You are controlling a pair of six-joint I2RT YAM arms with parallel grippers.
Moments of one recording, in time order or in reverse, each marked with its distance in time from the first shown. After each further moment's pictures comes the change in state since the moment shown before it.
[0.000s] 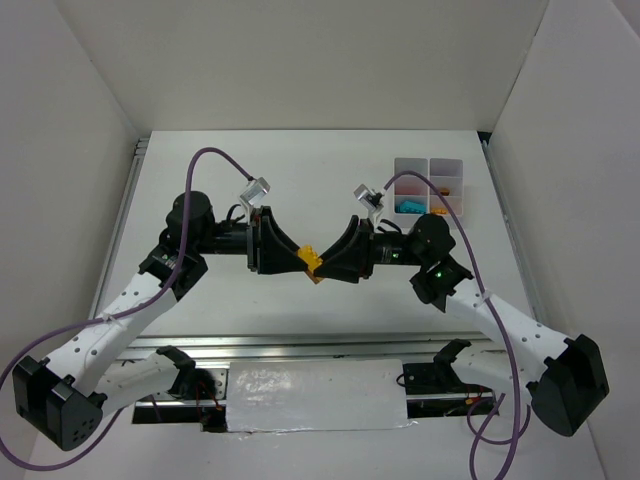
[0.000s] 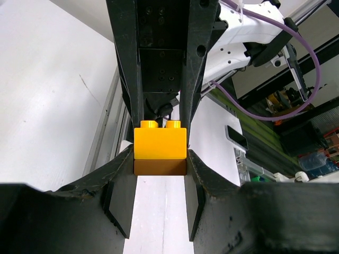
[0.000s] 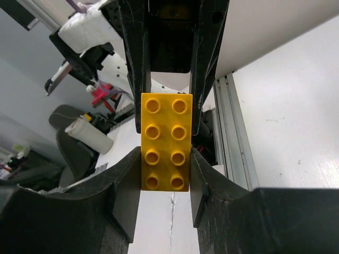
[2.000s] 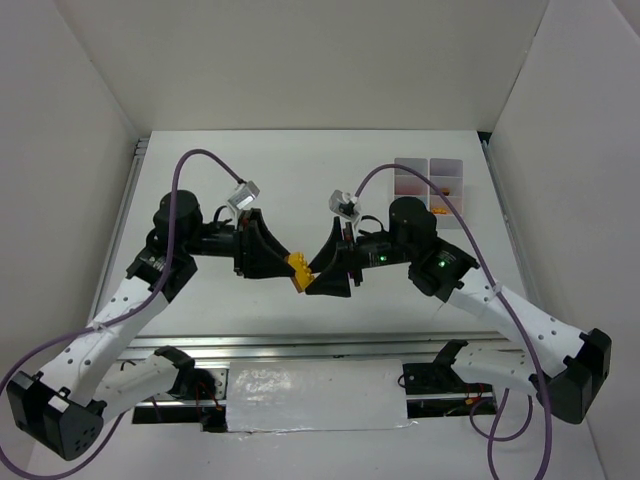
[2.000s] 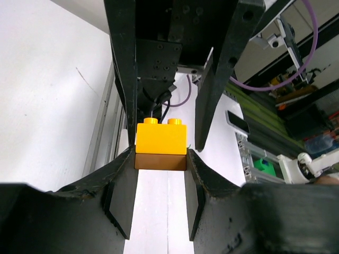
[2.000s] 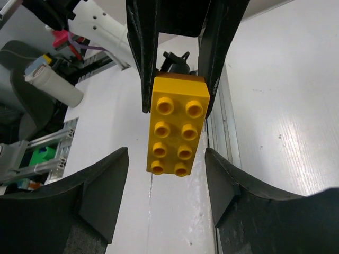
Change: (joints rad) left arm 0.057 -0.042 0.006 -0.082 0.108 0.081; right arm 0.148 0.037 0.262 -0.566 0.074 -0.415
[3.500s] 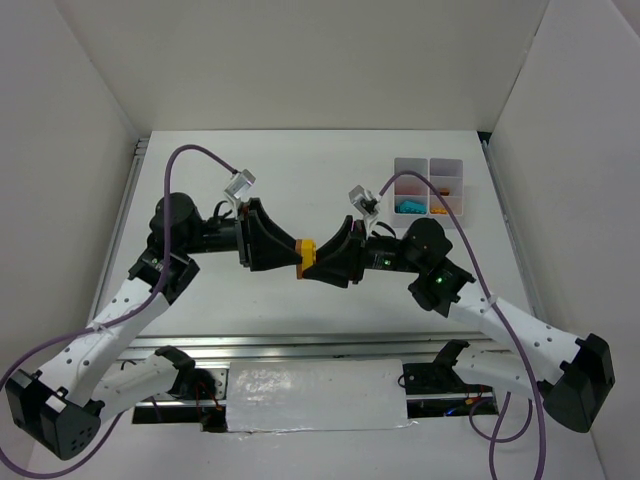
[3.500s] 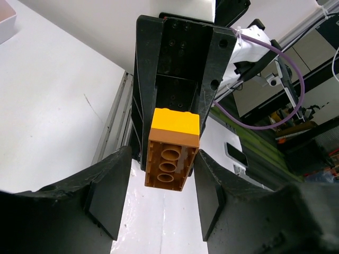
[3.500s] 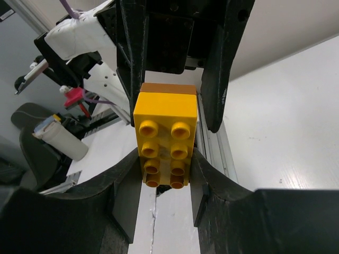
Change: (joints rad) left arm -0.035 -0.007 -0.001 0.138 -0.151 -0.160; right arm 0.005 -0.068 -0.197 0.463 0.131 0.257
